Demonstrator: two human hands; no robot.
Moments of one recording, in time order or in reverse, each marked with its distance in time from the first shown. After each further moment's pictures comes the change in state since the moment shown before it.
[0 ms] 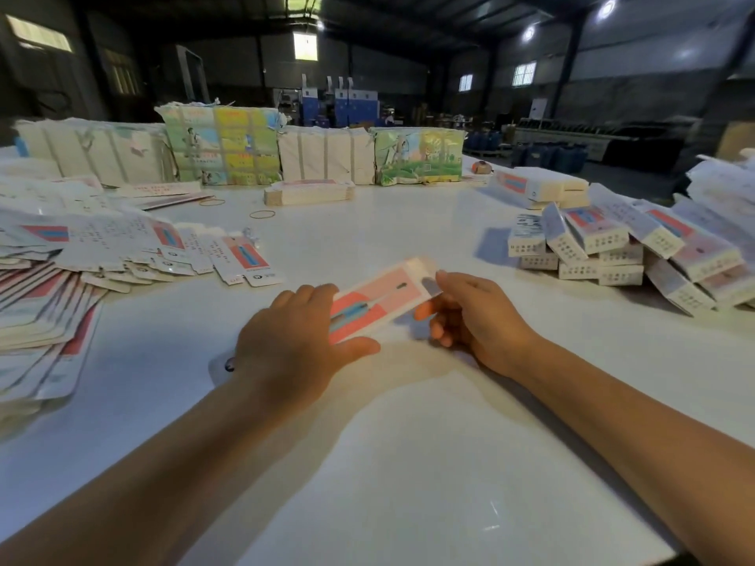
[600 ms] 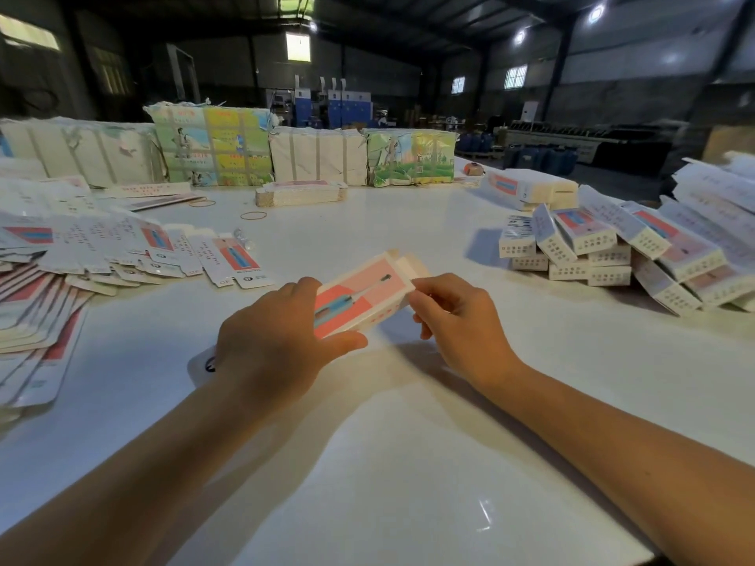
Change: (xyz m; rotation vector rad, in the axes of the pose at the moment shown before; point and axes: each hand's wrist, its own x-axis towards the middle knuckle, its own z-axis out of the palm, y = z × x) left_hand 0.001 0.000 -0.011 -0.055 -0.011 -0.061; right_hand -0.021 0.005 0.013 -0.420 0.082 -0.477
